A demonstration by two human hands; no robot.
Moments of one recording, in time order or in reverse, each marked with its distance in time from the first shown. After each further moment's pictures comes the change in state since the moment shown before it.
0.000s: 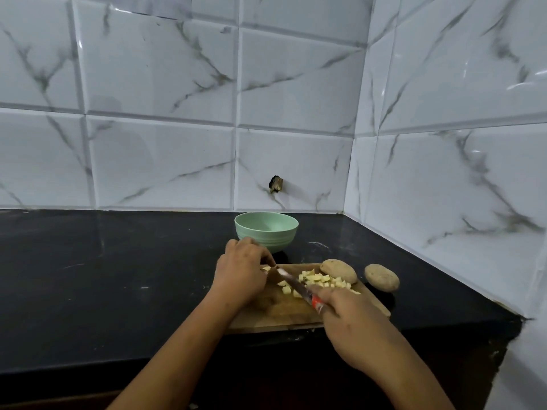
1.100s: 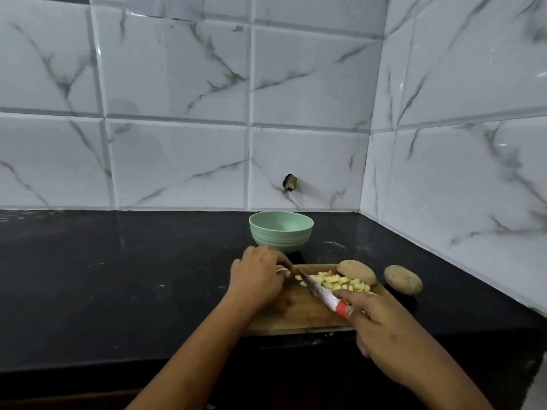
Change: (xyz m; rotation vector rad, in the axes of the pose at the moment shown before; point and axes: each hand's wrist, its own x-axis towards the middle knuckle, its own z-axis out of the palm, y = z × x) left_hand 0.000 -0.003 0.009 0.019 -0.057 -0.048; right_hand -0.004 0.012 -0.002 0.249 -0.044 0.054
